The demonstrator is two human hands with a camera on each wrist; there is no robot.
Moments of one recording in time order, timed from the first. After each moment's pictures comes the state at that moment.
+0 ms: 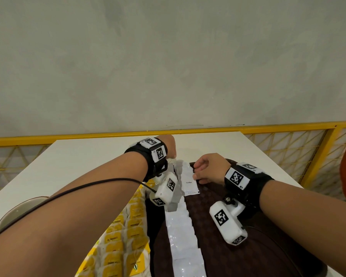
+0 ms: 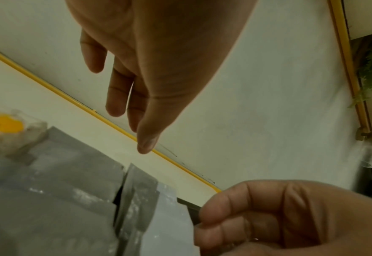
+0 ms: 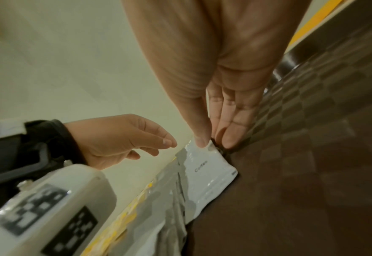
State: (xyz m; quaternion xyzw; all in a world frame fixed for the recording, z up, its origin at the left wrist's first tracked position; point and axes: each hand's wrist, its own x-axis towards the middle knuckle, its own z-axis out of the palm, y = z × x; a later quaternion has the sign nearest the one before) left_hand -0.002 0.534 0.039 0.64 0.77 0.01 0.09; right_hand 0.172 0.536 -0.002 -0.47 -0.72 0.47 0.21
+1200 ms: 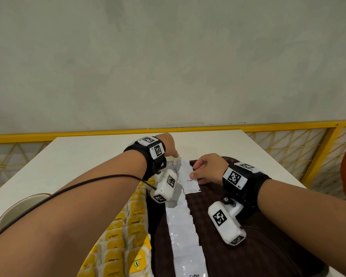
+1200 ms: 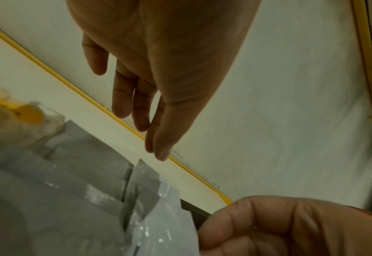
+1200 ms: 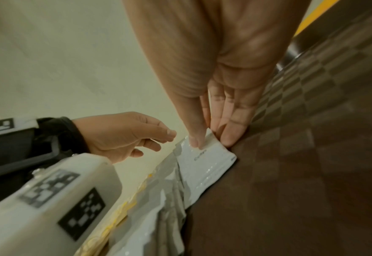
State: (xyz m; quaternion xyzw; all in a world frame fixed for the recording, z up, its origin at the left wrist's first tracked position) left_hand -0.006 0.536 0.031 0.62 0.78 0.03 0.10; right_hand 0.166 0.537 -0.011 -0.49 -0.72 0.45 0.21
